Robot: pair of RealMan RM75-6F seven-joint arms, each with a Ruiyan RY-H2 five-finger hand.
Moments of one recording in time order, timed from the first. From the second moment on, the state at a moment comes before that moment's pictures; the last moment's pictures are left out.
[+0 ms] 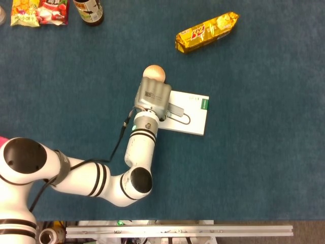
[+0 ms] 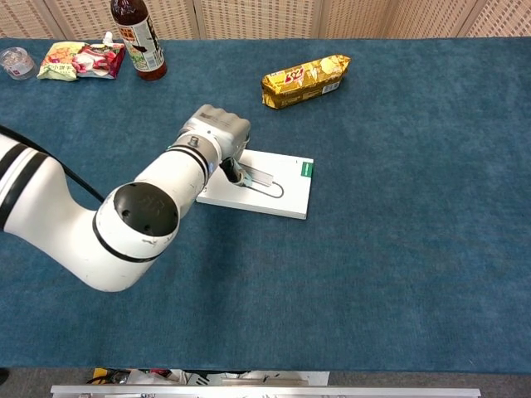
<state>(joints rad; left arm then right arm) -1.22 -1.84 -0.28 -1.58 0.09 1.28 1.25 0.05 -1.03 0.05 -1.44 -1.48 1.45 0.28</state>
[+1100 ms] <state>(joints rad) -1.19 -1.88 -0.28 -1.59 0.18 1.32 1.24 0.03 -1.03 0.05 -1.44 -1.49 1.48 0.29</state>
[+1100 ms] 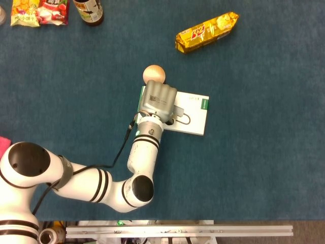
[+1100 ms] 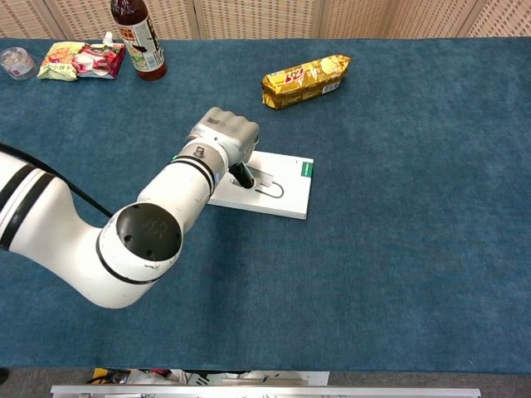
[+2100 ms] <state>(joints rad) -1.01 -1.65 -0.23 -1.86 0.45 1.33 0.98 0.05 -1.00 0.05 -1.49 -1.54 1.47 0.25</state>
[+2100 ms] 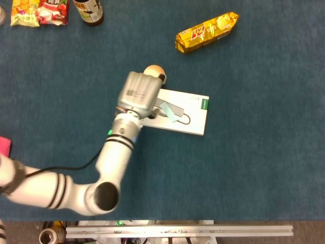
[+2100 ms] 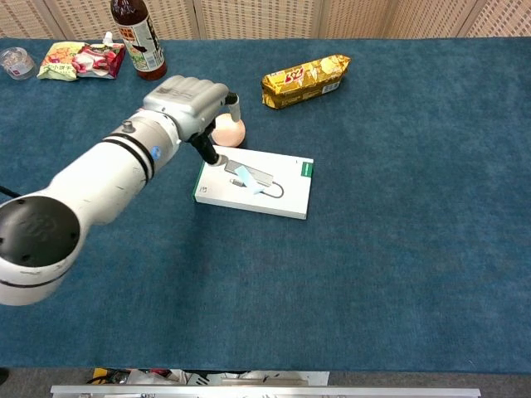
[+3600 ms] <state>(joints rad) -0.31 -1.25 0.06 -1.67 1.32 1.64 0.19 0.60 -1.08 0.15 -1.82 -1.48 0.81 -0.09</state>
